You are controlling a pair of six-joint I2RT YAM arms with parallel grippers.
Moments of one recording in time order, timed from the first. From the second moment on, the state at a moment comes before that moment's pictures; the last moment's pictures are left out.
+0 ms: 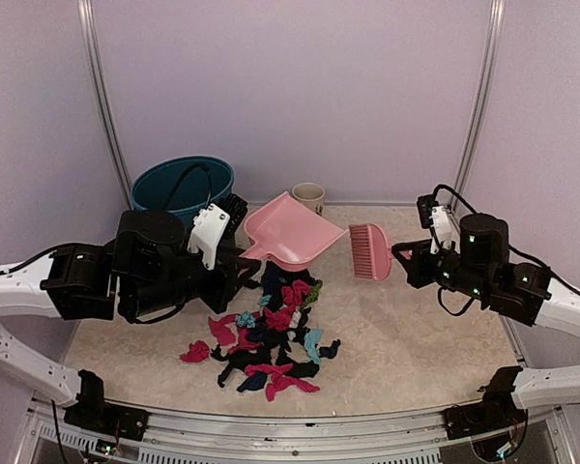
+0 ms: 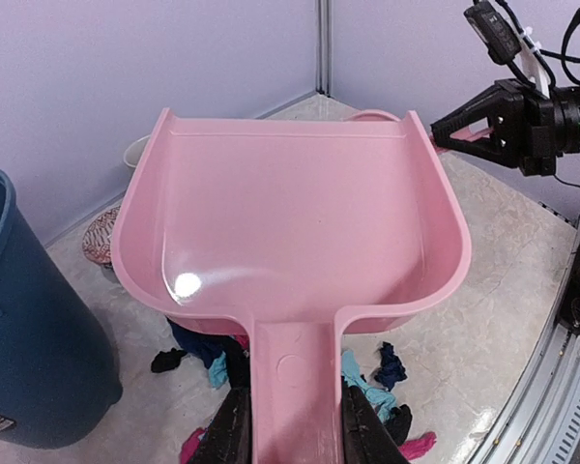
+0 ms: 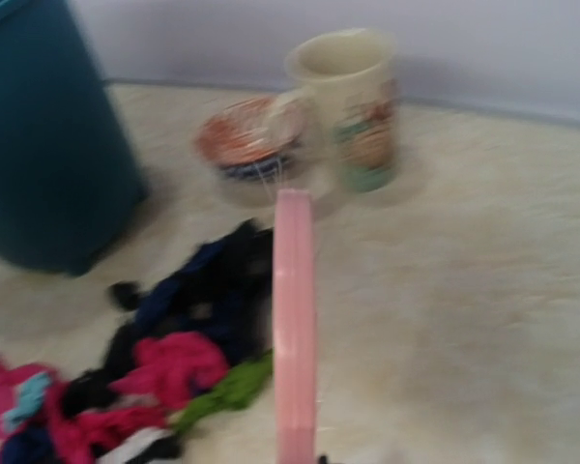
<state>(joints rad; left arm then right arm) -1.27 1.16 1.08 -0.34 -0.49 -0.18 0.76 0.90 0.71 -0.14 0.19 0.28</state>
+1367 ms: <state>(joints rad) -0.79 1.00 1.23 -0.53 -0.53 -0.14 1.13 2.06 1.38 0.26 -0.43 0.81</state>
